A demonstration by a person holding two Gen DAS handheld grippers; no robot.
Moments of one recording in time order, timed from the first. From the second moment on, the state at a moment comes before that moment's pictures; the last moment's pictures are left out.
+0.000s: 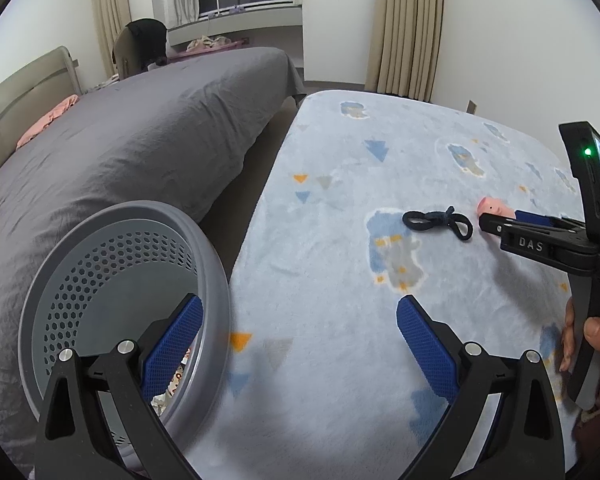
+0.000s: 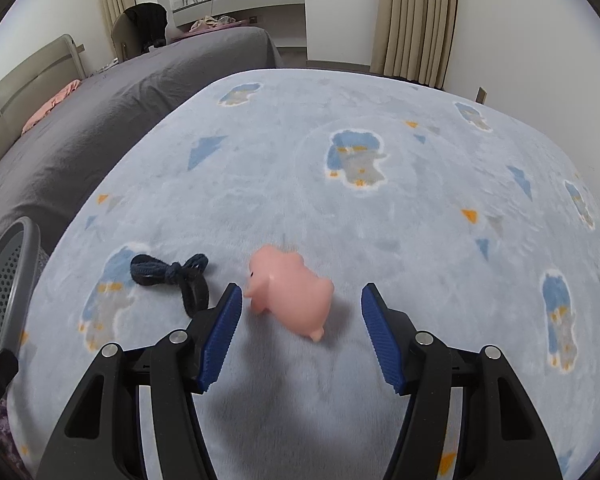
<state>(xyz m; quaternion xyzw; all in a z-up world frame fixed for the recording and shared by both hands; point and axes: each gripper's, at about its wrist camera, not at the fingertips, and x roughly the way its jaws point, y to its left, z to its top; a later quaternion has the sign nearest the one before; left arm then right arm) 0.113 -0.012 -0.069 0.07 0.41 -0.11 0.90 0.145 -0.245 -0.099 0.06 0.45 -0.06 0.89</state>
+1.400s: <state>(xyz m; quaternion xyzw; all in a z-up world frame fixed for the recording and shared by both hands) 0.130 -0.136 -0.068 0.10 0.38 -0.13 0.91 0.090 -0.327 -0.092 0.19 0.38 -0.08 0.90</state>
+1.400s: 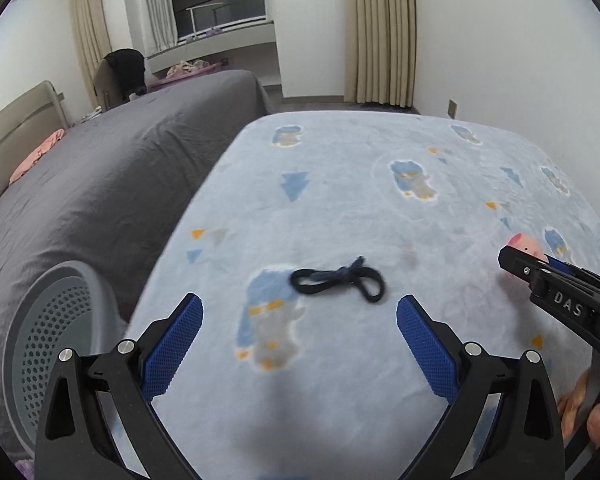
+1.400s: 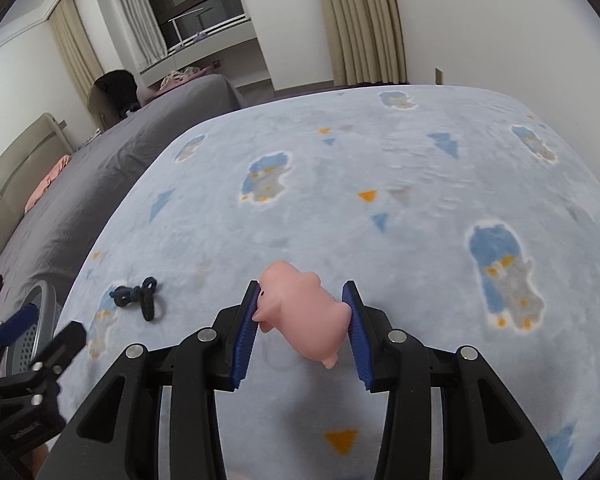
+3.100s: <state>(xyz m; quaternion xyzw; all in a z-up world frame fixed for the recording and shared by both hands) 0.130 -0.115 -0.069 0.08 0.40 -0.16 0.90 0.091 -0.319 -0.087 0.18 0.37 -0.06 0.91</state>
